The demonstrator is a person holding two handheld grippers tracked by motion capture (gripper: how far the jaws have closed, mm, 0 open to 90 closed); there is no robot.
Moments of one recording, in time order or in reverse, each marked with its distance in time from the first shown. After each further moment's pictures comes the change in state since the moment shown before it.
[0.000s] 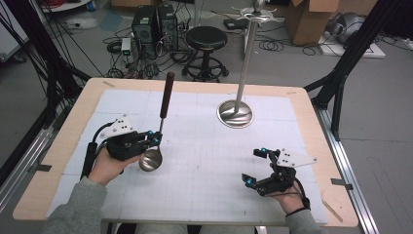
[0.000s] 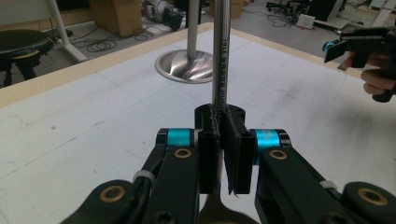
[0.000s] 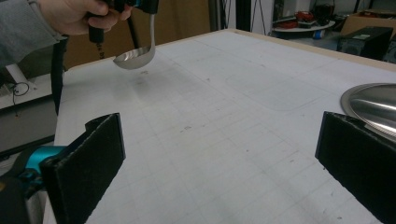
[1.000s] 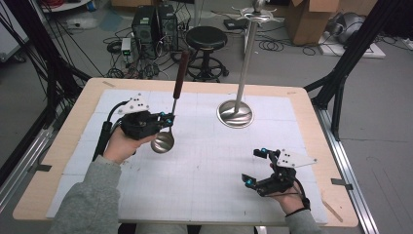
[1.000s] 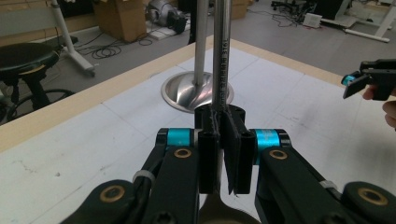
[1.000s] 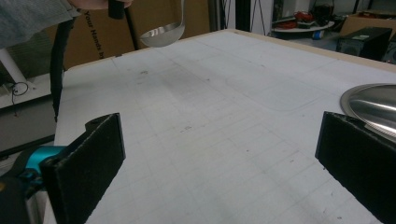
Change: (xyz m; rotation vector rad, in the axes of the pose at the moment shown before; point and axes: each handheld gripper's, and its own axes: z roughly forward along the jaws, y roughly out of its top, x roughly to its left) left arm 0.005 0.050 0.037 0.003 0.019 0.020; right arm 0.001 0.000 0.000 -0.001 -0.001 0.002
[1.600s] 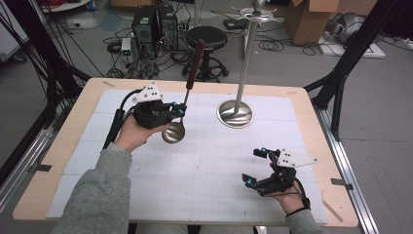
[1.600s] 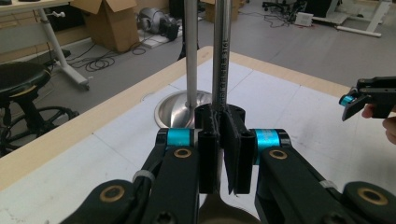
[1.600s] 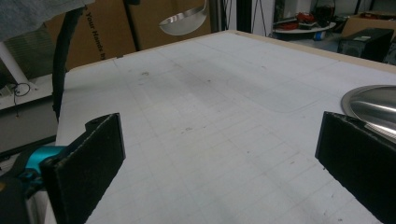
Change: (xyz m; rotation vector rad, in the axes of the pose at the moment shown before) left arm -0.004 0.030 0.026 -0.010 -0.020 0.056; right arm -0.001 0.000 0.000 -0.004 0.004 0.000
